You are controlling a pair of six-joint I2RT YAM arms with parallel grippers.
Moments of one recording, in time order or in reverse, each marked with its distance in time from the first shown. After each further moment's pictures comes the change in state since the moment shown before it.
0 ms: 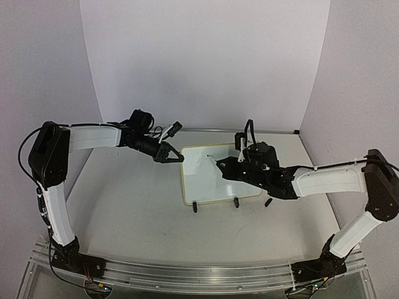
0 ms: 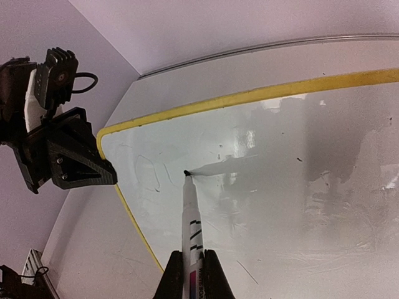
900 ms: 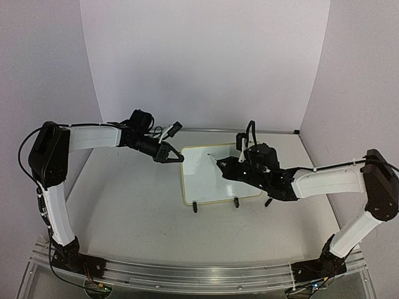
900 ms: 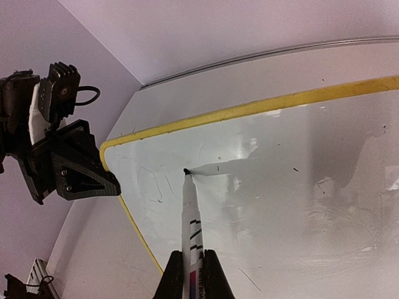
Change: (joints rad) left arm 0.000 0.000 0.000 -0.002 0.000 0.000; right arm 0.000 0.004 -0.019 0.048 0.010 0.025
